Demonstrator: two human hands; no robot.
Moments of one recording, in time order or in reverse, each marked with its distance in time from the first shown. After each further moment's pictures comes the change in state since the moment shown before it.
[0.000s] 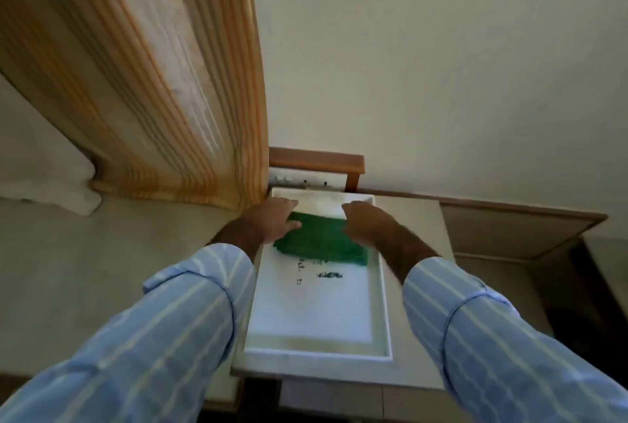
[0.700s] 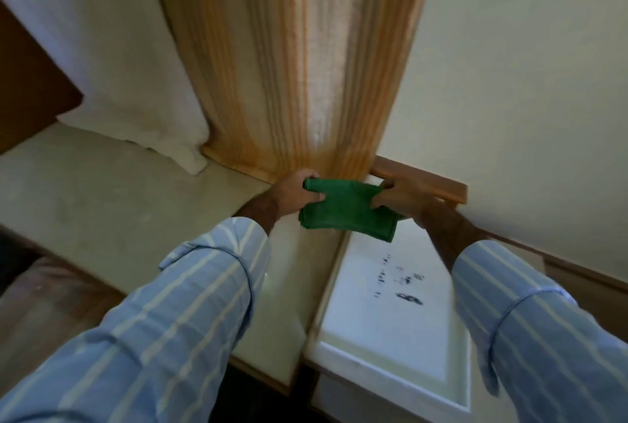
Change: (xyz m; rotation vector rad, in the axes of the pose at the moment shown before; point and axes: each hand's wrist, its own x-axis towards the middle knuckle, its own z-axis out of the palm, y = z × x) left_hand -0.080 -0.106 -0.048 -0.874 0.302 -0.255; right_hand 0.051 -0.120 -0.063 0.624 -0.055 0.037
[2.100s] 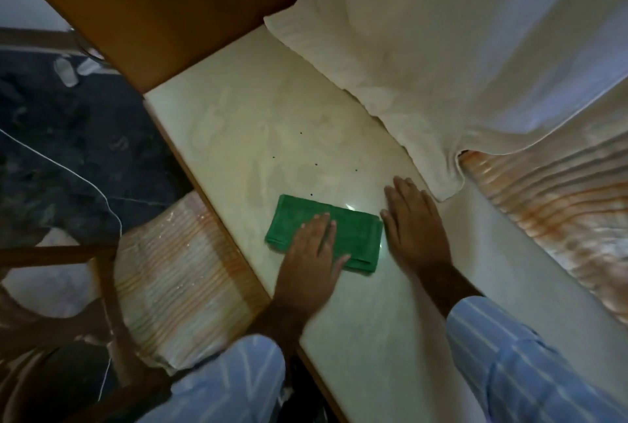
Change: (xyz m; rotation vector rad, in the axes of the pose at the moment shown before) left_hand -0.070 -0.421 -0.262 0.719 0.400 -0.378; right_hand 0.240 -0.251 0.512 -0.647 0.032 -0.835
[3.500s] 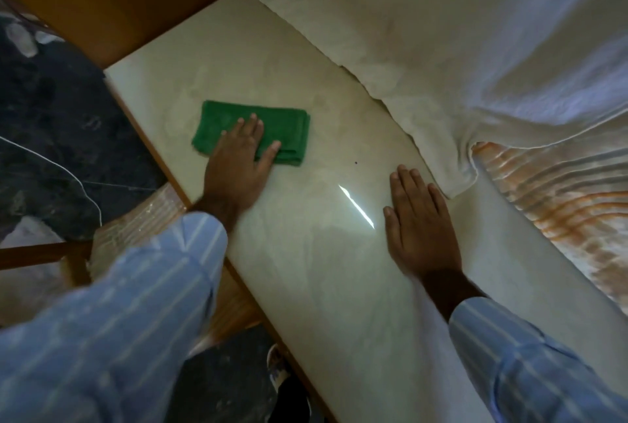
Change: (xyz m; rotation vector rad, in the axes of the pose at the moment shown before) left_hand 0.140 -0.133 -0.053 -0.059 0.084 -0.165; right_hand 0.003 0.000 0.007 -0.173 0.009 -0.002
